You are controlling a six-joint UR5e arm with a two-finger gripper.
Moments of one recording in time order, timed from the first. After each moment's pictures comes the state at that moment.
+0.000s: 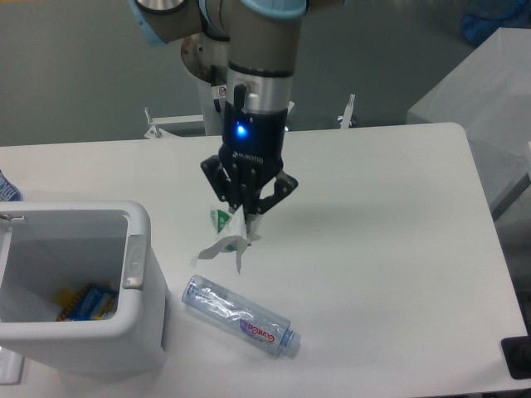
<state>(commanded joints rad) 2.39 -1.63 -1.57 -0.91 1.15 0.52</state>
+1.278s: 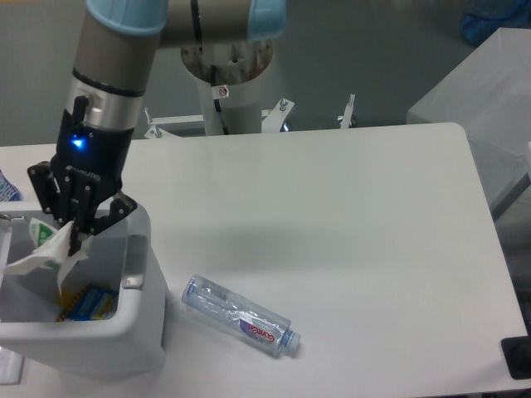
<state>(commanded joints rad) 2.12 -1.78 -1.51 -0.84 1.13 0.36</state>
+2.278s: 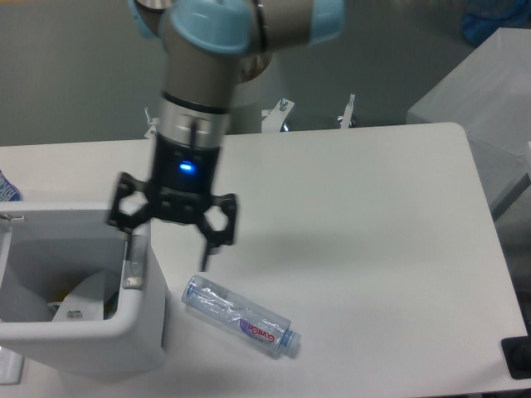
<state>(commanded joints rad) 2.42 -1.83 -1.53 -0.85 1.16 -0.02</state>
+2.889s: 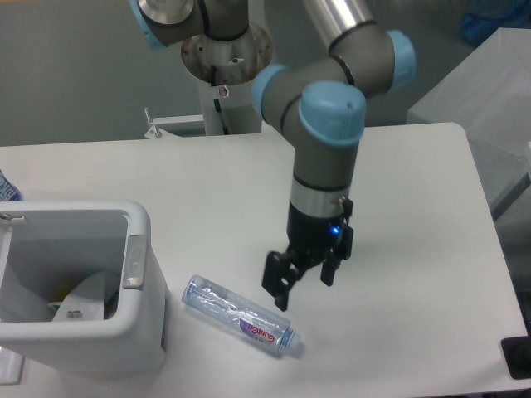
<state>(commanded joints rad) 2.49 -2.04 -1.50 -0.83 1.34 -0.27</state>
